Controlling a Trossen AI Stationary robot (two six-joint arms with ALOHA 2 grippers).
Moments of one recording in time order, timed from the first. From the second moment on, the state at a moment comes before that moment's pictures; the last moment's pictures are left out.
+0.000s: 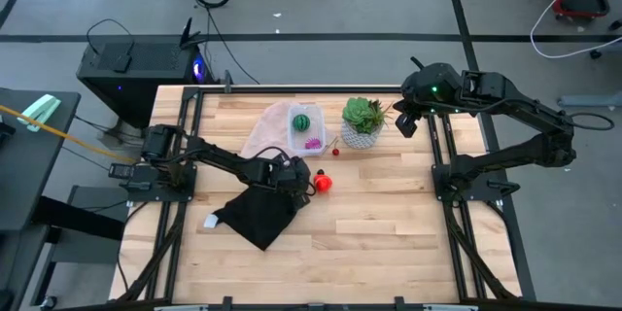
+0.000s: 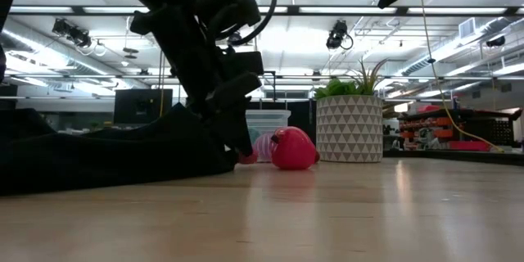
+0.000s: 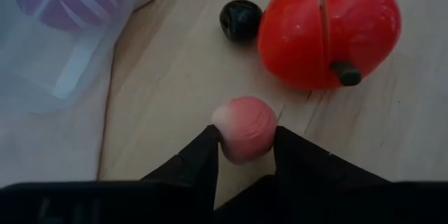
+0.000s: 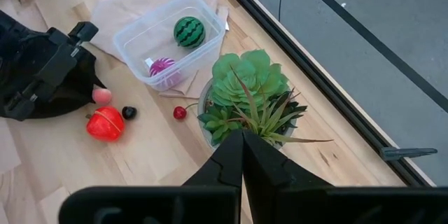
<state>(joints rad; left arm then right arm) -0.11 1.85 1.03 -0.19 -0.34 -0.49 -0.32 1.06 1.40 -1.18 0.18 0.23</state>
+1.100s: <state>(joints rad) -0.06 1.85 1.39 -0.53 -0.41 -0.27 -0.32 1.06 1.40 -1.18 0.18 0.23</state>
